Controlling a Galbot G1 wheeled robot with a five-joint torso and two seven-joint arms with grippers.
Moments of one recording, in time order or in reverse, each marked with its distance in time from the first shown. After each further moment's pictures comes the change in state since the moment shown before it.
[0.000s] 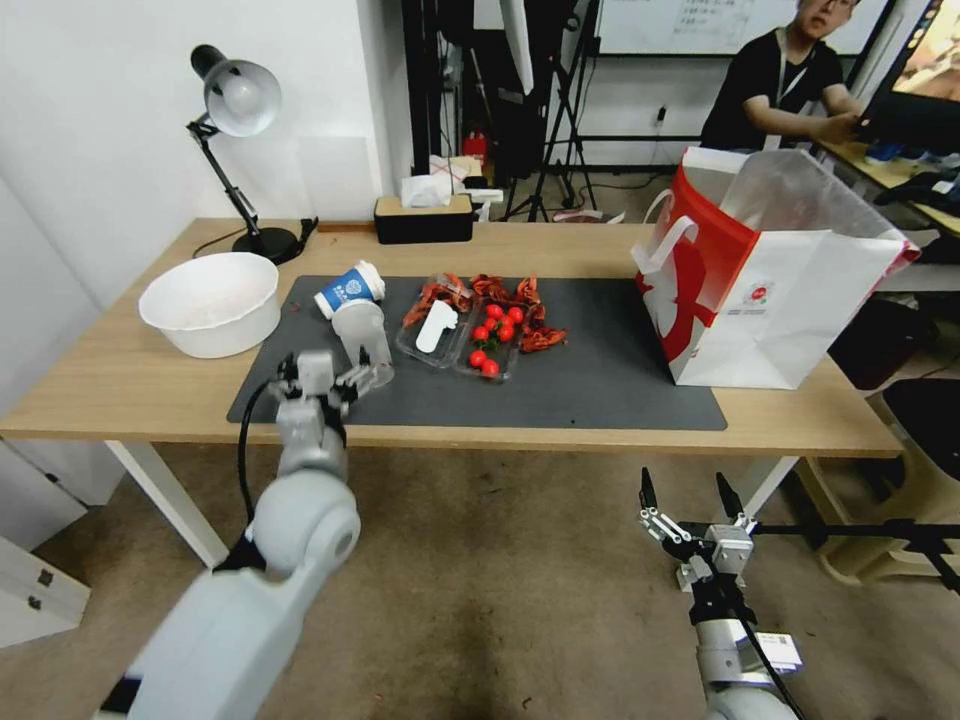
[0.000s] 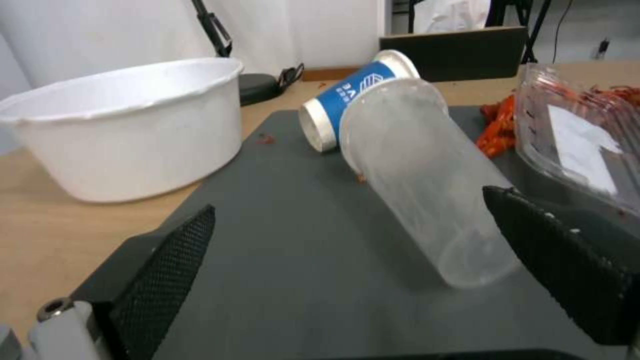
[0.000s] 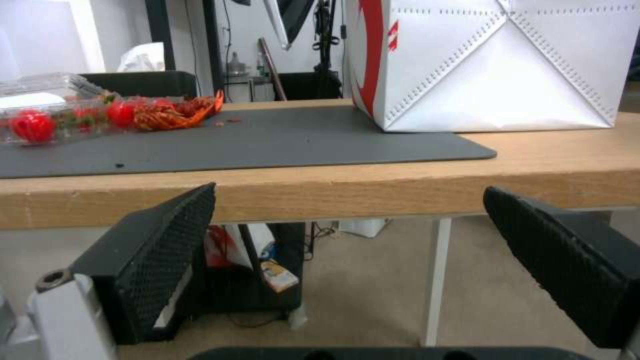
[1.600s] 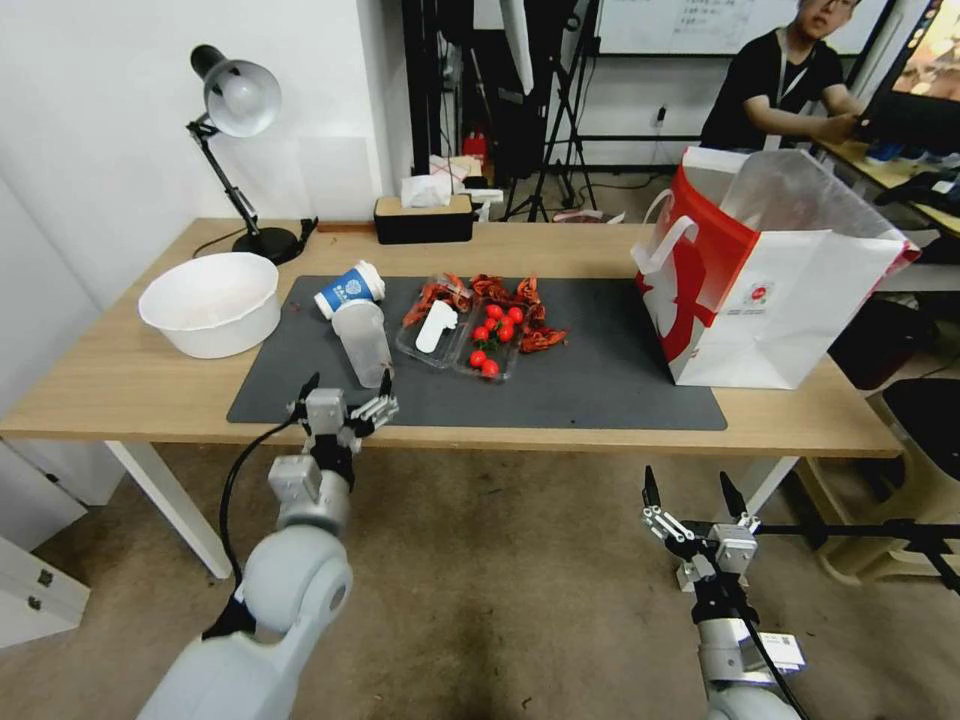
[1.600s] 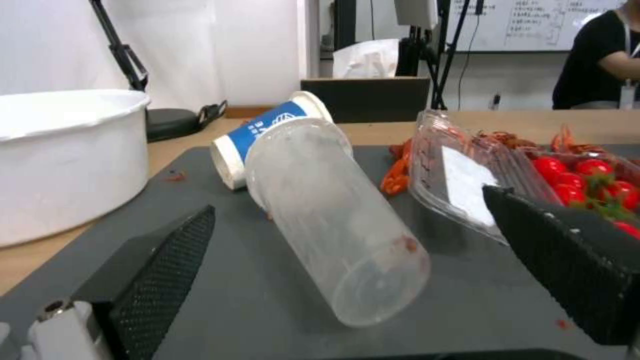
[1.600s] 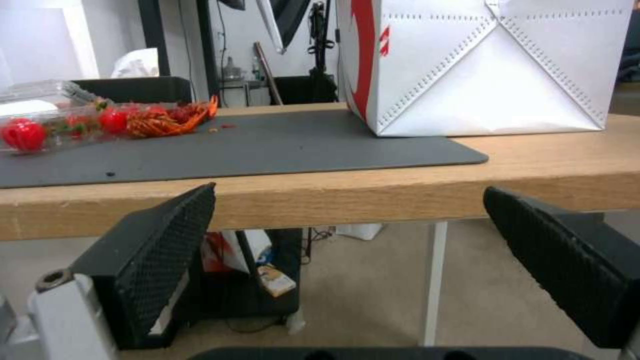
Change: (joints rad) left arm 0.117 -0.050 -0.061 0.017 0.069 -0.203 0.276; right arm 0.002 0.003 0.005 0.000 0.006 0.007 0.003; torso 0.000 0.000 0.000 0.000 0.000
